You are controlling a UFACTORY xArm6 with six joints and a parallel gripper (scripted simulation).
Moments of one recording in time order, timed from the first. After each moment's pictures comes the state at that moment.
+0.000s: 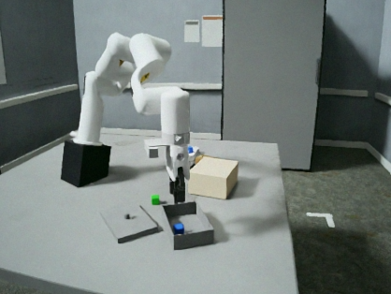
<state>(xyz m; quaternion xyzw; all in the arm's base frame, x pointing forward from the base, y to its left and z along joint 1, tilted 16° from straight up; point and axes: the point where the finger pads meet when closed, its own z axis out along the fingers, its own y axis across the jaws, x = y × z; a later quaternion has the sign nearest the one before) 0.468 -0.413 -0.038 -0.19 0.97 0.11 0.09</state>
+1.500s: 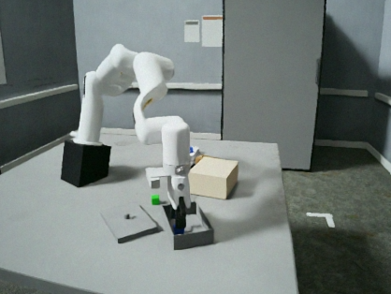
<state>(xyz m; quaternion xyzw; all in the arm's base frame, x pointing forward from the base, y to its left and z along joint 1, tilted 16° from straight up) 0.481 -0.393 -0.120 -0.19 0.97 0.11 0.09</state>
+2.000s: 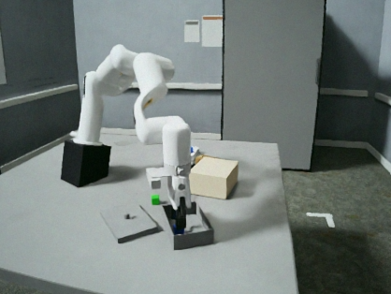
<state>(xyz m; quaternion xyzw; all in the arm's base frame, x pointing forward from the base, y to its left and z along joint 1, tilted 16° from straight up) 0.483 -0.394 -0.120 -0.19 0.97 0.11 0.09</state>
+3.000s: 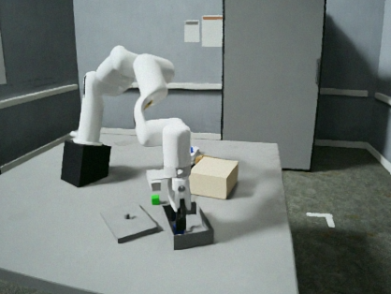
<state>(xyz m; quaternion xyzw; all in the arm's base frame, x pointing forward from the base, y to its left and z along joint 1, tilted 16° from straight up) 0.484 -0.393 -0.126 -0.19 0.97 0.11 0.09</state>
